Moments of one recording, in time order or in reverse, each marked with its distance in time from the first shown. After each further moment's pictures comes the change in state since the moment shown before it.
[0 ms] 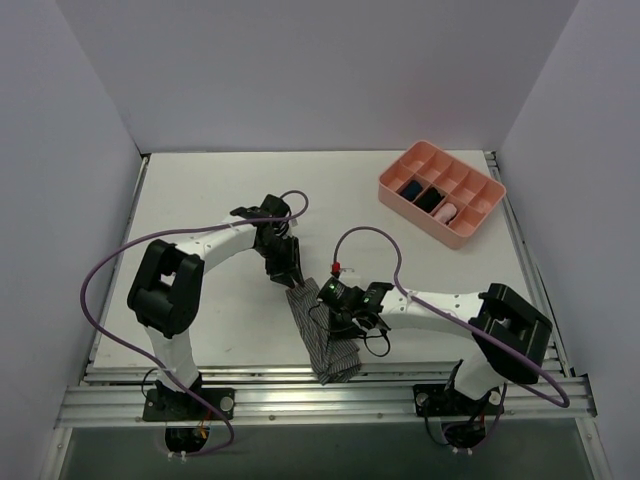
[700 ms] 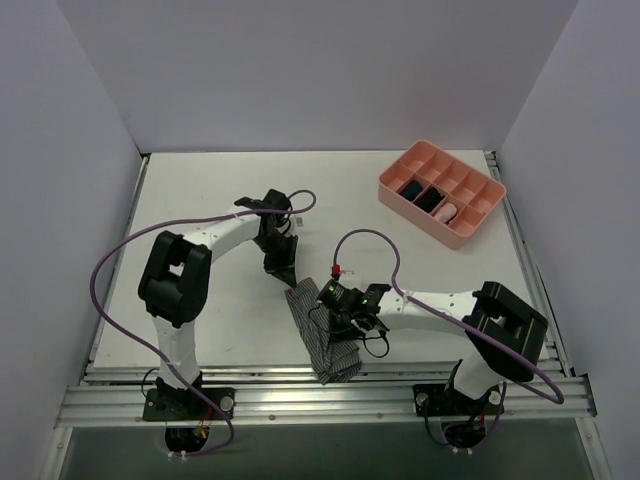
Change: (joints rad) left arm 0.014 0.090 0.115 -0.144 0.029 0.192; right arm 0.000 0.025 -0.024 0.032 -0.002 0.003
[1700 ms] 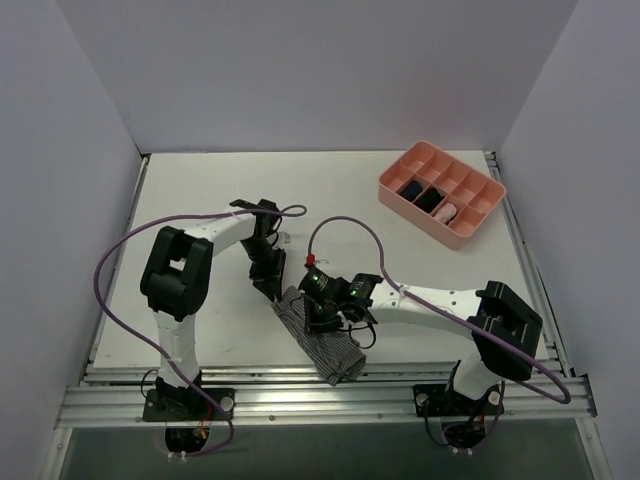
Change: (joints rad) left arm 0.061 0.057 0.002 -0.186 -0.045 0.103; right arm 0.040 0.021 0.226 -0.077 -0.068 -0.076
